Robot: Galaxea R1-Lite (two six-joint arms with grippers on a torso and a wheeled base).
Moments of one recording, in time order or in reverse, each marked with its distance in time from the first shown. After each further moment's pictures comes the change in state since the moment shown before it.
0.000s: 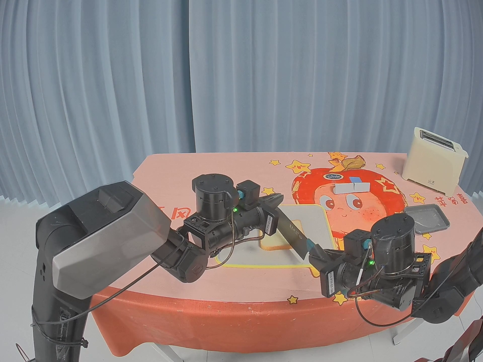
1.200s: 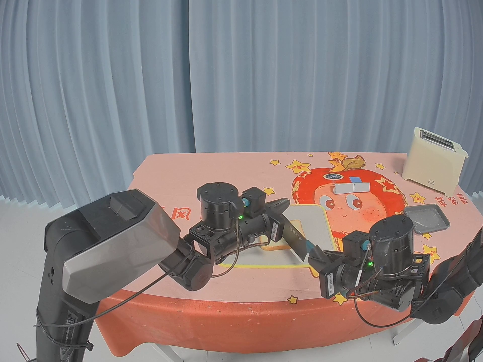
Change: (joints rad) left arm -0.025 0.026 0.022 -0.079 -0.007 0.001; right arm 0.006 0.005 0.002 0.000 0.000 0.000
